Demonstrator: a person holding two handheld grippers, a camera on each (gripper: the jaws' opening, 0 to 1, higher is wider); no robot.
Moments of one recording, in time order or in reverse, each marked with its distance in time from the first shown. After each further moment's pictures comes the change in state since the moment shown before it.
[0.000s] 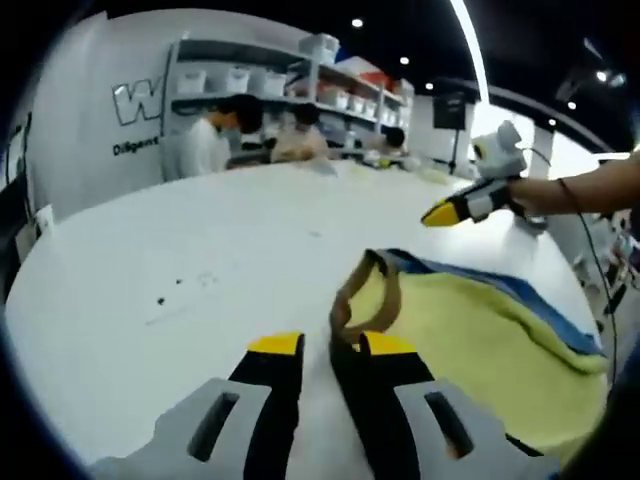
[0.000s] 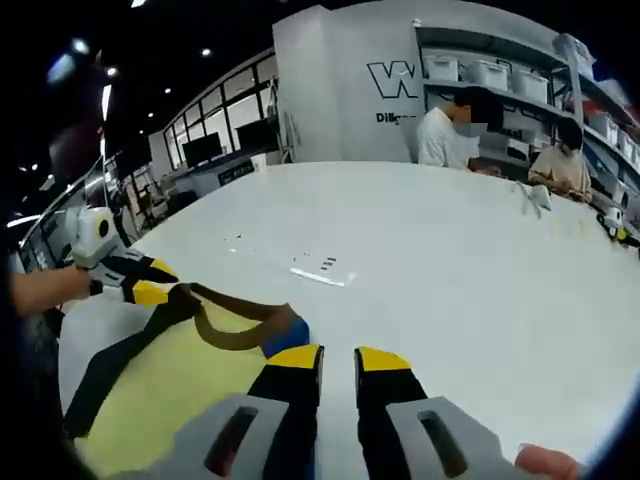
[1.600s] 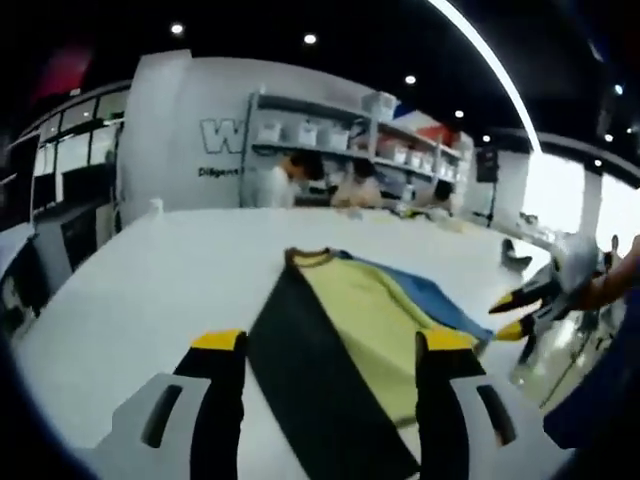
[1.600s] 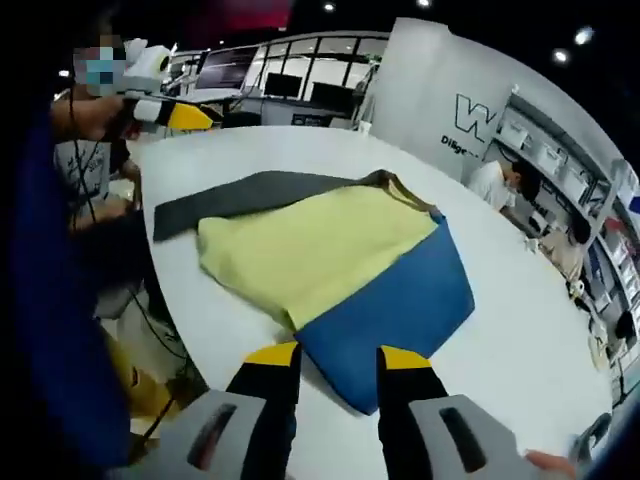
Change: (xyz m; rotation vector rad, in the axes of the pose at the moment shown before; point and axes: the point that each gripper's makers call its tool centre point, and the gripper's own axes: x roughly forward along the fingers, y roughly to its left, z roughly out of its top) left arm -0.279 -0.187 -0.095 -0.089 -0.142 0.265; right arm -0.250 0.191 -0.231 -0.513 0.148 -0.068
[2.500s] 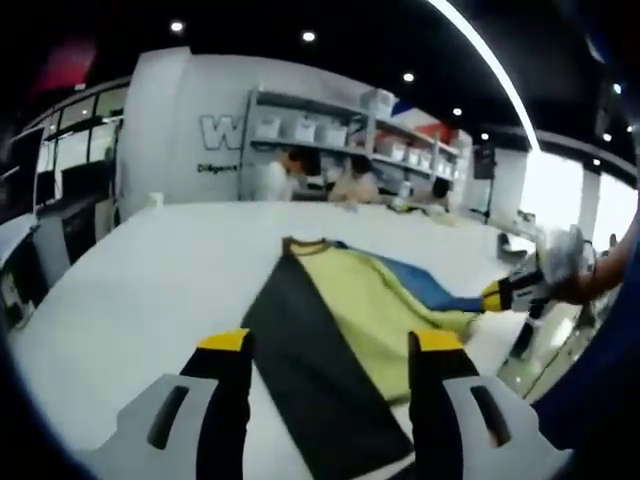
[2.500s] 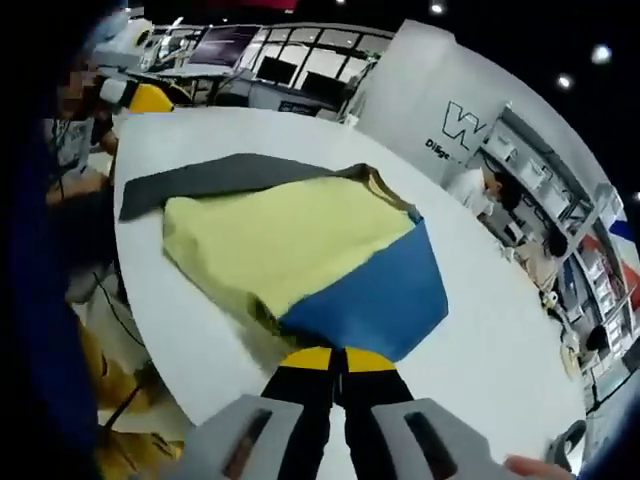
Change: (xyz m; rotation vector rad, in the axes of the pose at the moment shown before) left arm -0.006 -0.002 -0.016 -0.014 0.010 -0.005; right arm 0.003 -0.039 0.011 0.024 0.003 -0.115
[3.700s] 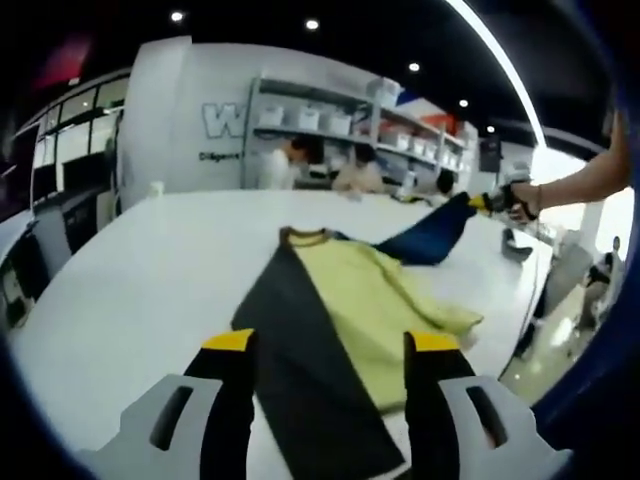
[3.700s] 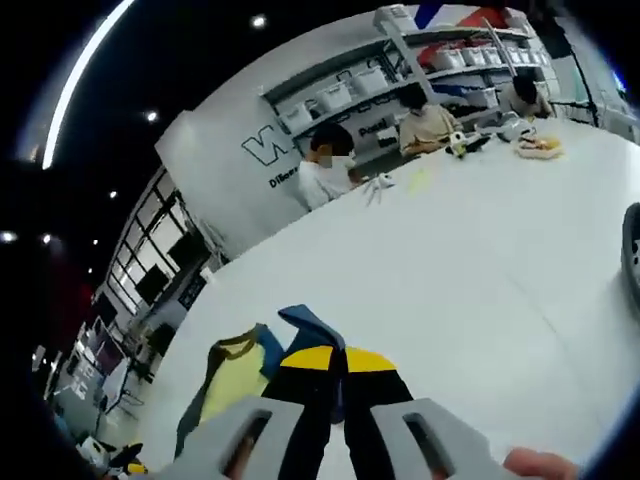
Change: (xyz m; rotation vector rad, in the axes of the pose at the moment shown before) left arm 0.015 -0.010 0.000 -0.024 0.054 0.045; right arm 0.018 -0.306 -0.011 1.201 -0.206 -0.084
